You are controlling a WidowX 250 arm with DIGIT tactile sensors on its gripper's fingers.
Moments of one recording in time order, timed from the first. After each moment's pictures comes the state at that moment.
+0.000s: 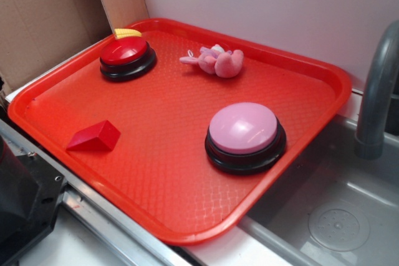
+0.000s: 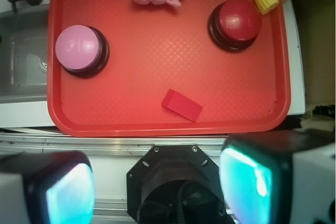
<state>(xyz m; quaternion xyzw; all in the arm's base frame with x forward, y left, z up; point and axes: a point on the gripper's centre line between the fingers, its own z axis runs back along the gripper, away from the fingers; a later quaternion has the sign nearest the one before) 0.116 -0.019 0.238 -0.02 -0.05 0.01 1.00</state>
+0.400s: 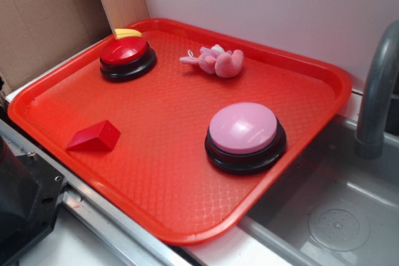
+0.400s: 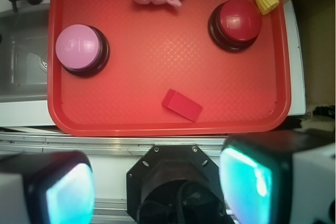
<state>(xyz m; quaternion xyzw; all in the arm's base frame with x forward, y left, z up) 0.115 -0.019 0.234 -0.02 -0.04 0.01 1.00</state>
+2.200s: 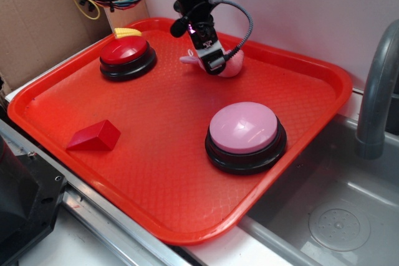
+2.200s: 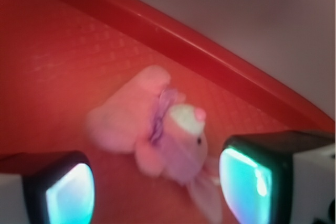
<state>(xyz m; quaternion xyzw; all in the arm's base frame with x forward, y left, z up) 0.320 -0.015 0.054 0.06 -0.13 -0.24 0.96</state>
